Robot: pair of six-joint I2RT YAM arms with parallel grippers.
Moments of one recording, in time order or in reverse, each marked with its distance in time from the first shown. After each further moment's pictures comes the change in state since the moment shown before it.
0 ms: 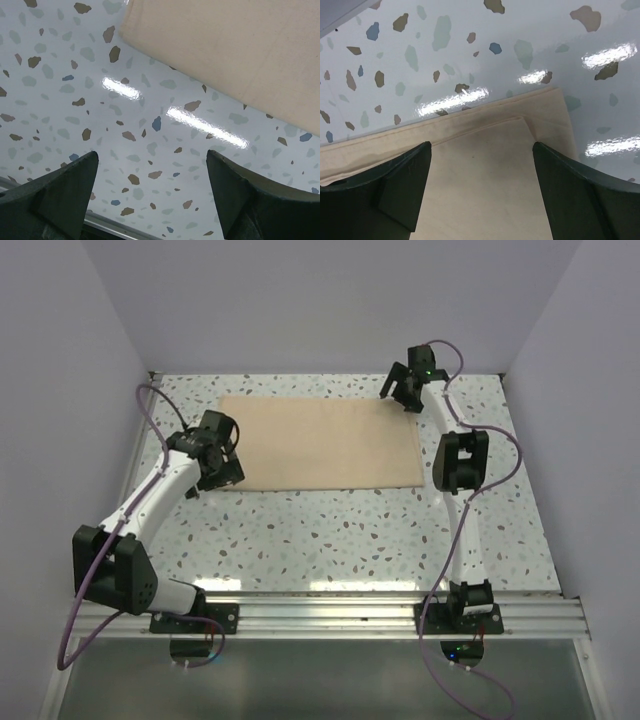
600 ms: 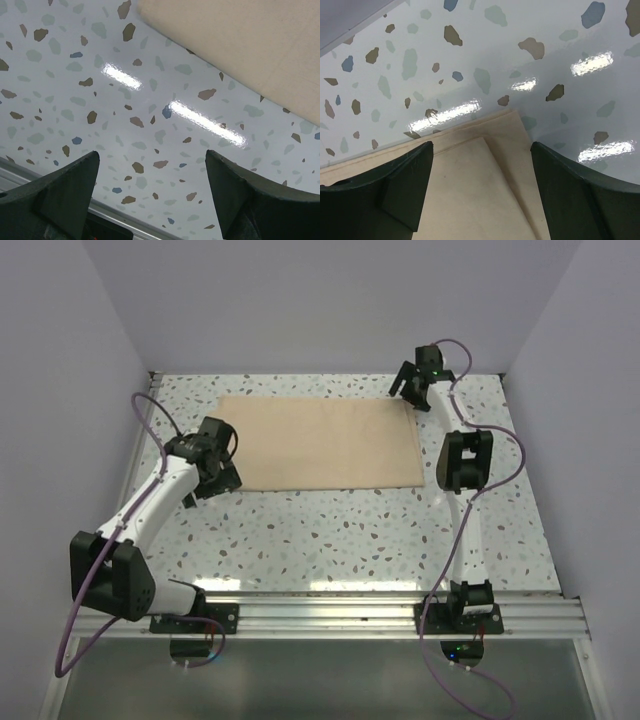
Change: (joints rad) left arm 0.000 -0.037 -0.045 -0.051 -0.011 -0.077; right arm -0.030 0.006 -0.010 0.034 0.064 -0.010
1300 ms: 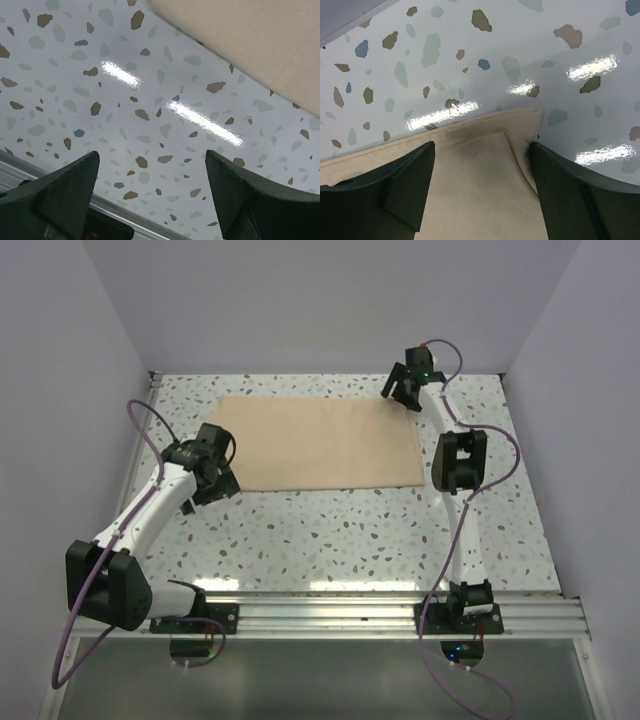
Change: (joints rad) left arm 0.000 -0.052 -0.048 -0.013 -0.001 -0.035; right arm 0.039 -0.001 -0.019 0.035 0.000 -0.002
